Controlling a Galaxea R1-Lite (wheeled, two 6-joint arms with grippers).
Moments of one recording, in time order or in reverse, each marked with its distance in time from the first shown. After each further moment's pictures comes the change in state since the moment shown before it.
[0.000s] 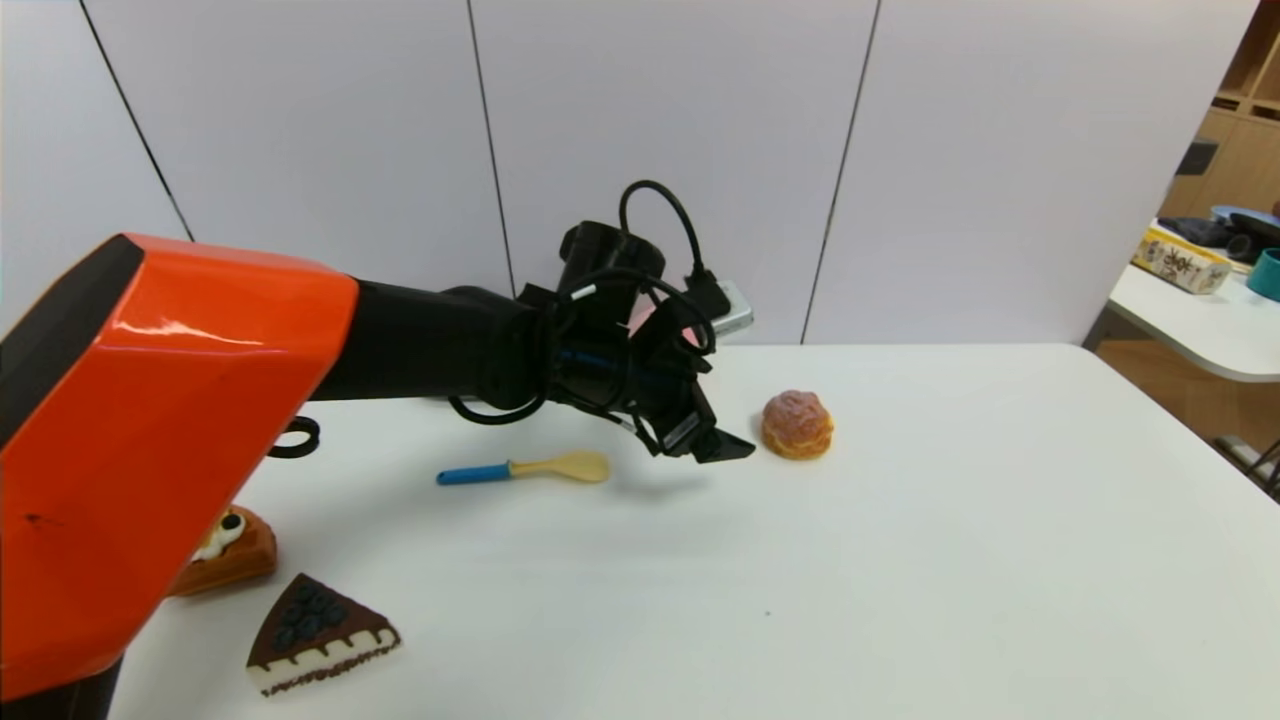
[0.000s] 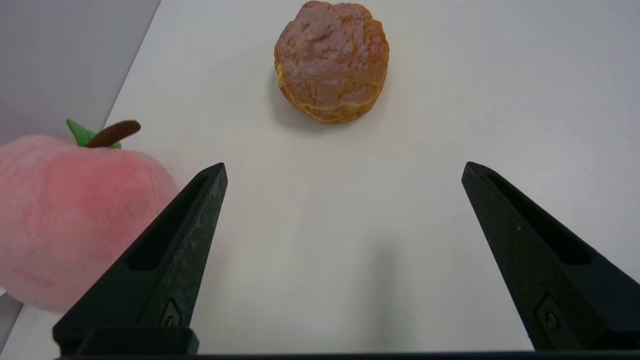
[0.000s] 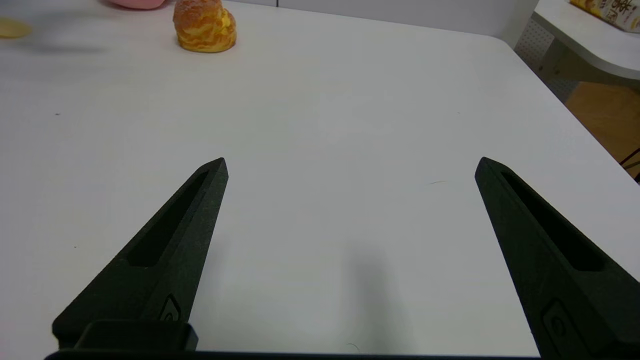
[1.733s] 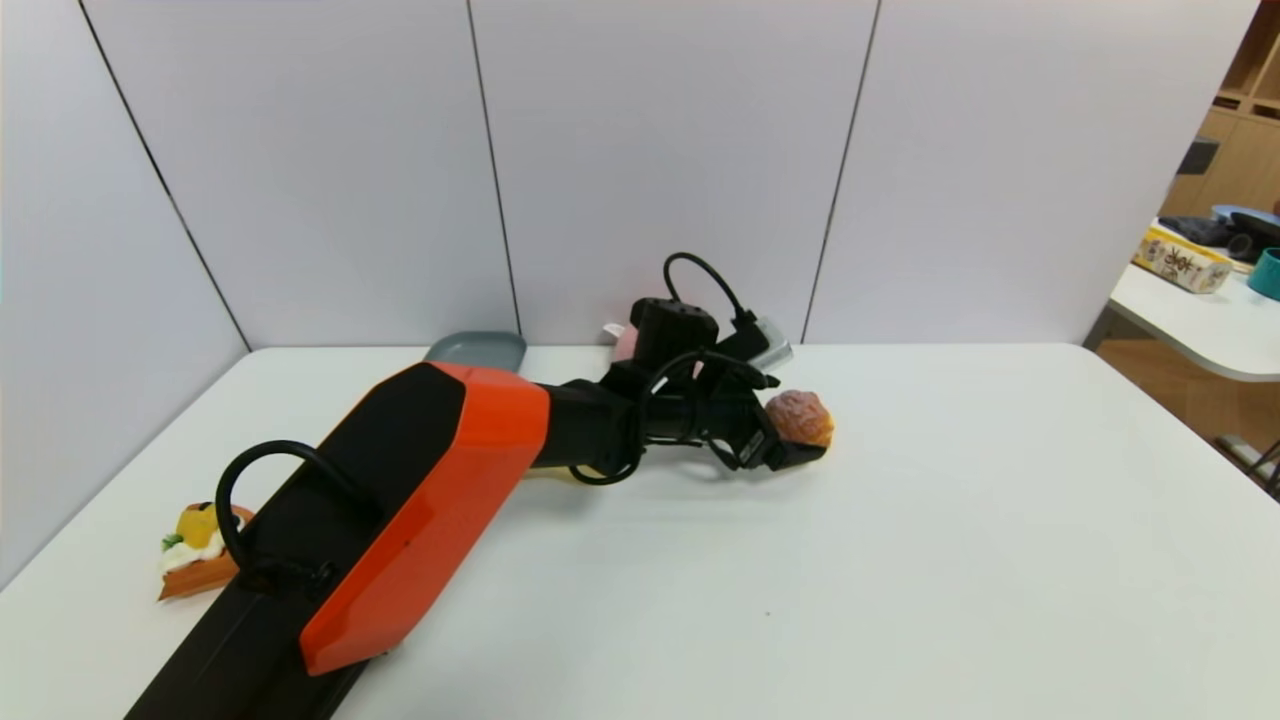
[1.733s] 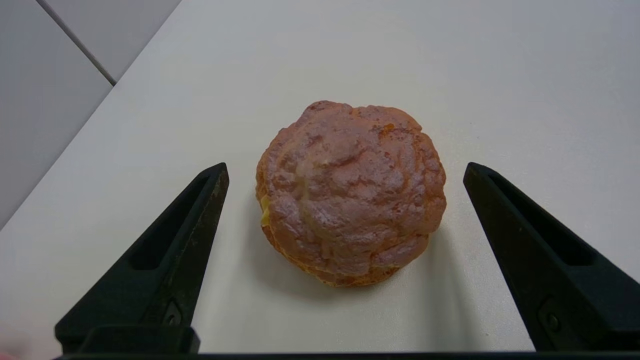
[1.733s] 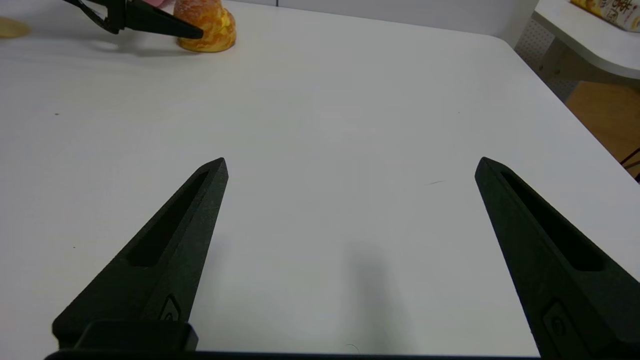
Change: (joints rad) left arm -0.026 0.379 -0.262 -0.371 -0.160 -0.186; right arm 0.000 0.000 0.000 0.000 0.000 0.000
